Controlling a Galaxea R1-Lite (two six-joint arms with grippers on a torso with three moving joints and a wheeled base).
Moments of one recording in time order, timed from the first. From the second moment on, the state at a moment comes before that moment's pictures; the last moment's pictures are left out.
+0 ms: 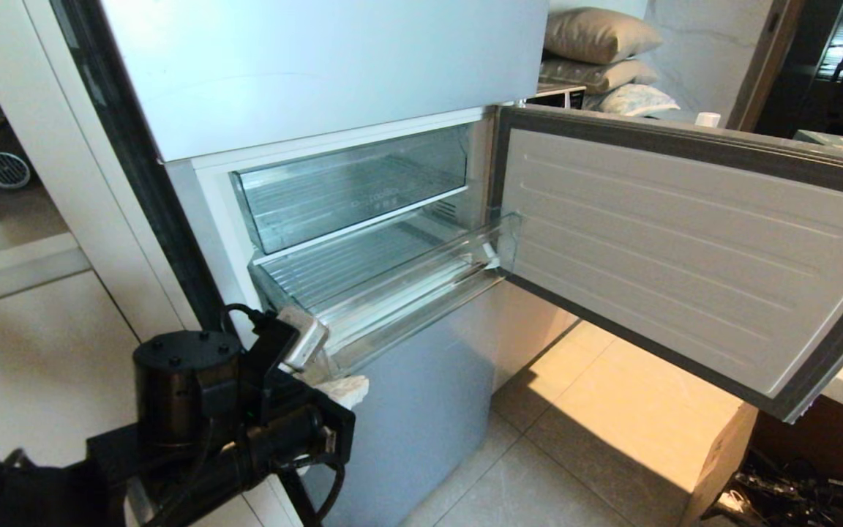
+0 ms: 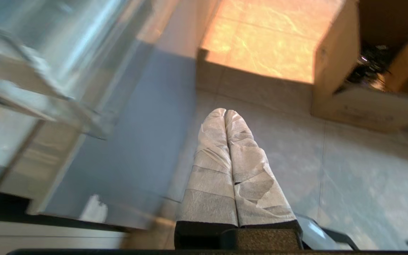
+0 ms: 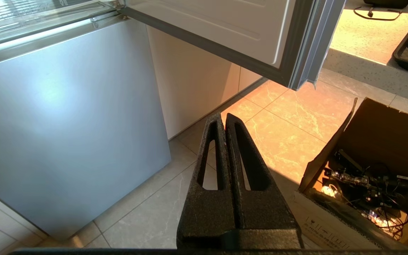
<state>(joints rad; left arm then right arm) -0.61 1.66 -0.44 -0.91 0.06 0.04 0.00 0.00 0.00 0.01 -0.03 0.05</state>
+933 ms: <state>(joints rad) -0.62 2.01 -0.74 -0.92 0.27 0.04 0.00 0.00 0.00 0.01 -0.03 0.05</state>
